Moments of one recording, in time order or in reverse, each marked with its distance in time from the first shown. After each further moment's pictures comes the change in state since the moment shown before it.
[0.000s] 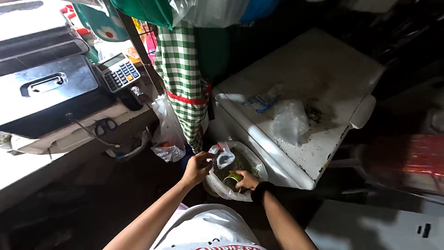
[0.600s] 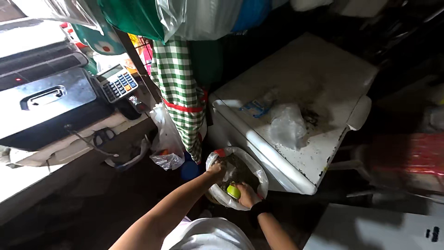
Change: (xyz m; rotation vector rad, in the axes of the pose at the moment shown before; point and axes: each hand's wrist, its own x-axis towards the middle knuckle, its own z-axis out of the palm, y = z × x) left_hand 0.081 -0.032 0.078 0.931 -0.760 -0.159; right_hand -0.021 -0.007 0.034 -0.476 0.116 0.117
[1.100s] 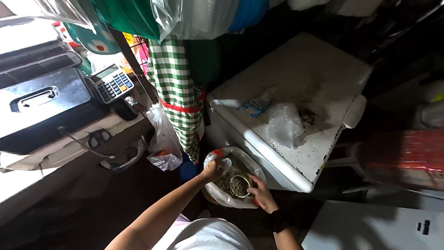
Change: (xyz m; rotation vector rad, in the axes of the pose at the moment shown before) left_hand -0.020 -0.017 0.003 -0.566 0.387 0.173; right_hand -0.048 0.018 -0.028 1.053 0.338 0.031
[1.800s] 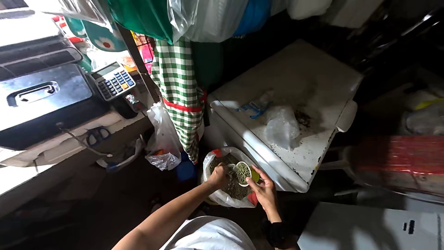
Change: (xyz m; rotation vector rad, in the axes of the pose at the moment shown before) left_hand -0.013 0.034 0.024 0.077 -0.021 -0.036; right_hand -0.036 -0.052 0.021 -0.066 0.320 -0.411
